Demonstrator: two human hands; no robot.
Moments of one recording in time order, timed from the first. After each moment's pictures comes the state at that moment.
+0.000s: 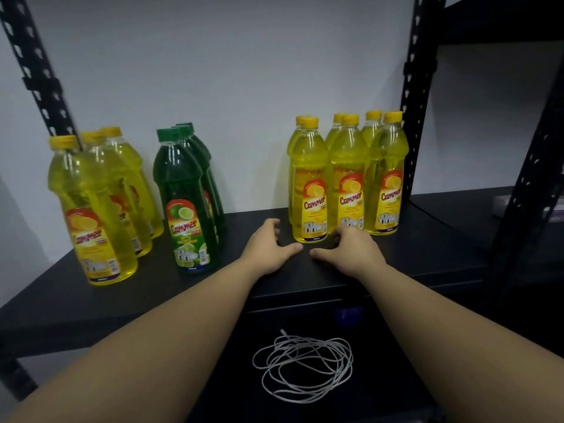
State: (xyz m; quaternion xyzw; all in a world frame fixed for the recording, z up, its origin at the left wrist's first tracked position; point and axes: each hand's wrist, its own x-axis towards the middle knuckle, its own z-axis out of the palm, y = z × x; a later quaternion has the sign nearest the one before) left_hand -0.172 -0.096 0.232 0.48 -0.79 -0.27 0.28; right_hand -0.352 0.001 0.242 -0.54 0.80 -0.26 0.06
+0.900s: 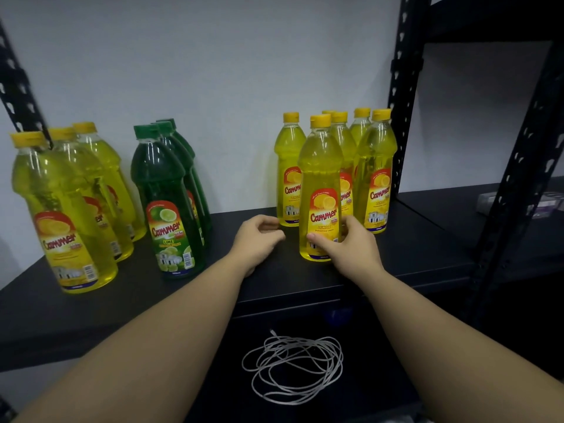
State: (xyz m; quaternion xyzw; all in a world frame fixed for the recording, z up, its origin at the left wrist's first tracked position) left_hand -0.185 -0.113 0.231 0.41 -0.70 -0.43 0.40; right_hand -0.357 0.015 0.236 -0.48 0.73 -0.48 0.11
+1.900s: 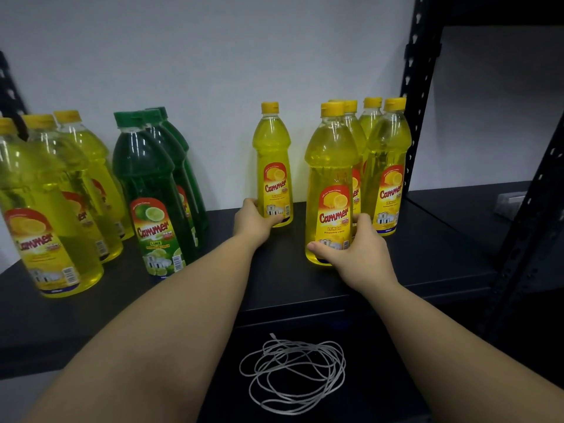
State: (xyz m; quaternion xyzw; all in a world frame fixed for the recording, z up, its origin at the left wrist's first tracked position) left_hand -0.214 -0.182 0.230 0.54 -0.68 -0.30 0.39; right_hand -0.365 0.008 0.228 -0.46 0.74 -0.48 0.10
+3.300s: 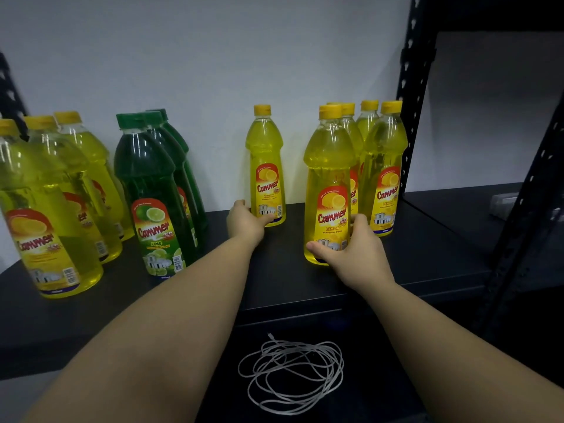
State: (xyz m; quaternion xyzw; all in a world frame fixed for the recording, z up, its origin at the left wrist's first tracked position) left_hand -0.209 -0.170 0.238 0.57 -0.64 -0.29 0.42; right_hand -0.363 0.007 0.227 -0.47 0.74 -0.47 0.09
